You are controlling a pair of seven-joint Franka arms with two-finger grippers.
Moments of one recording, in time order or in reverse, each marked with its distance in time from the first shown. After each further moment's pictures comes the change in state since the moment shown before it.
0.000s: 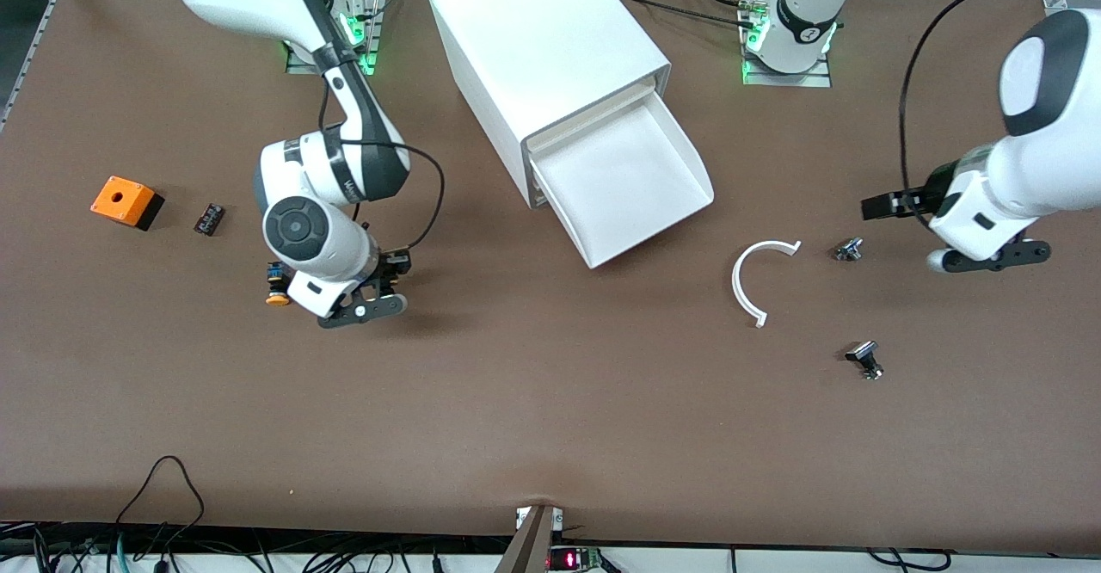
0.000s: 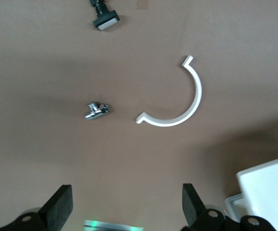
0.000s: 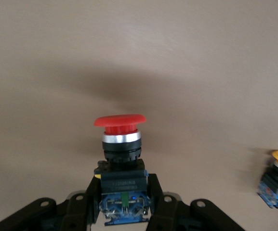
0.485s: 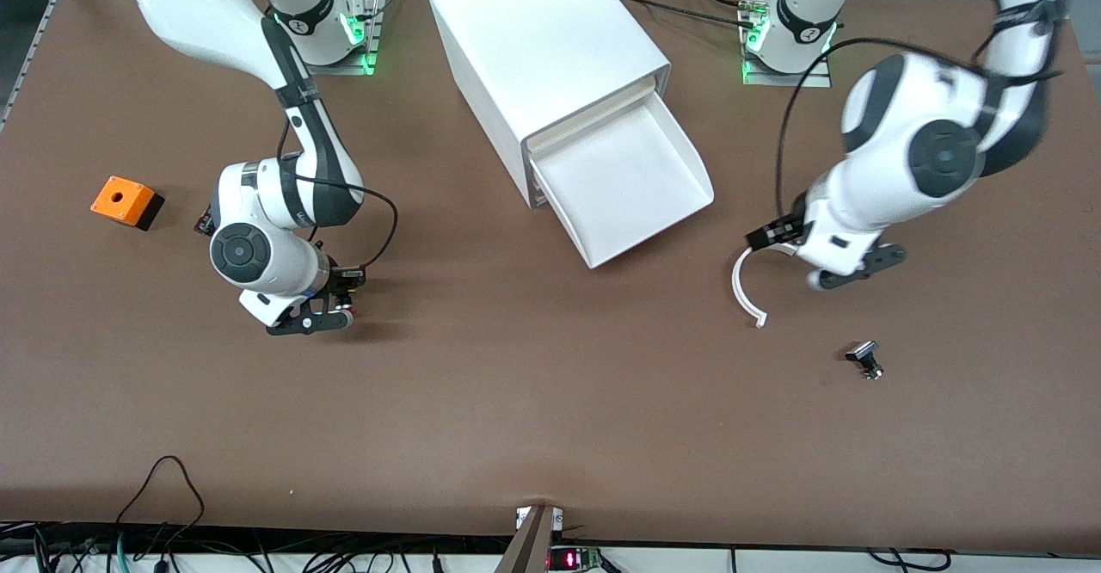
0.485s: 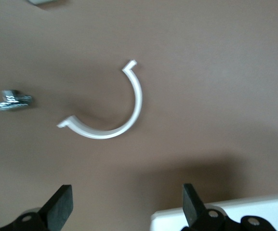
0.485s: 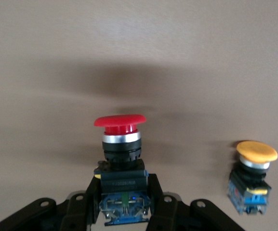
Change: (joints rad) left arm -0.051 0.064 -0.169 -0.196 -0.028 0.388 -0.416; right arm -0.105 0.015 -0.004 -0.133 -0.001 0.146 -0.027
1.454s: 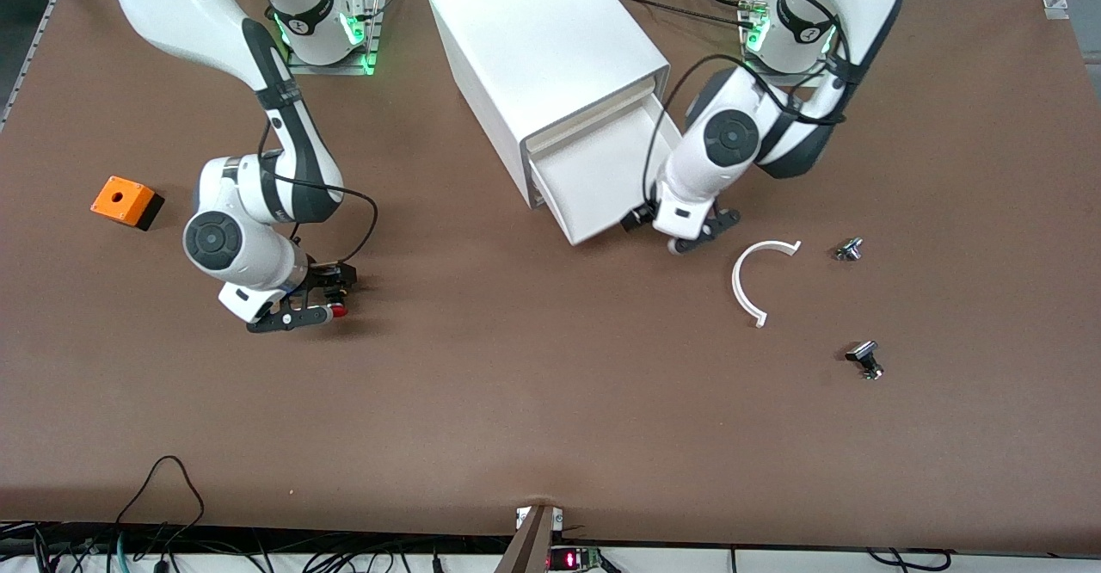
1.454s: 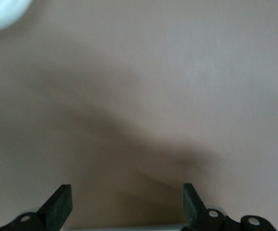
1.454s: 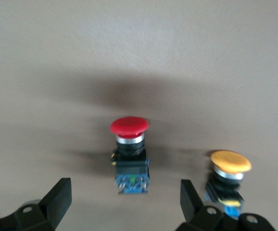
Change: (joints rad) left arm -0.196 0.083 -0.117 -0.235 -0.090 0.361 -0.351; right arm -0.042 -0.045 0.000 -0.009 0.000 -0.004 -0.095
